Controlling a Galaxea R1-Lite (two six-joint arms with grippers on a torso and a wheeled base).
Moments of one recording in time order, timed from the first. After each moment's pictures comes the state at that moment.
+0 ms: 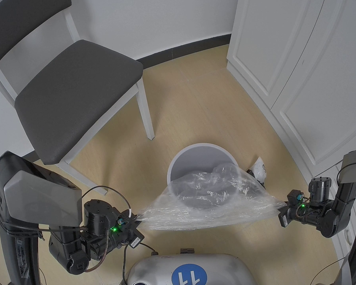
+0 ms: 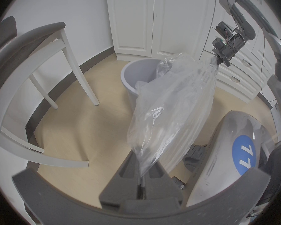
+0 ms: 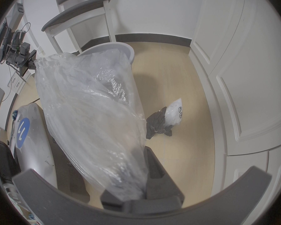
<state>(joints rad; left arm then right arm) -0.53 2.29 -0.27 -1.53 0.02 0.38 0.05 2.19 -0.29 -1.32 0.20 -0.49</state>
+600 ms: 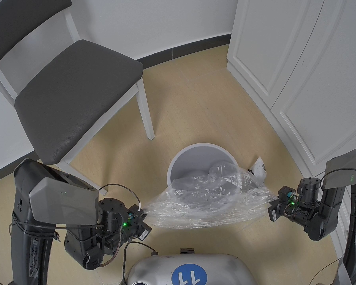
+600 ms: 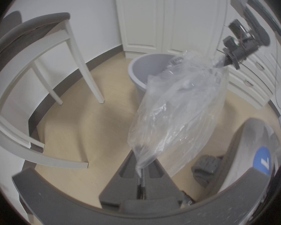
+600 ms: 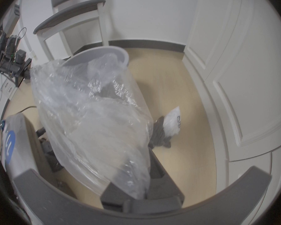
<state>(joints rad) -0.53 2.42 -0.42 -1.53 0.09 0.35 0.14 2.32 -0.36 -1.50 0.10 -0.40</state>
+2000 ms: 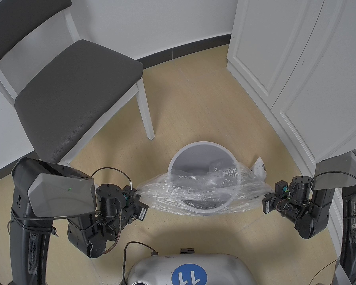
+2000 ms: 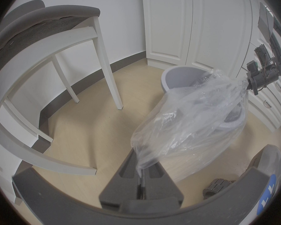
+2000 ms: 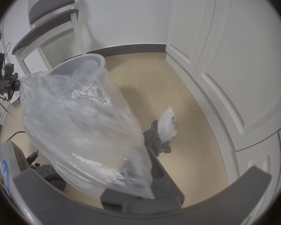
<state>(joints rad) -0.47 2.43 -0.57 -1.53 0.18 0.23 0.16 2.42 -0.49 -1.55 0.00 -0.20</state>
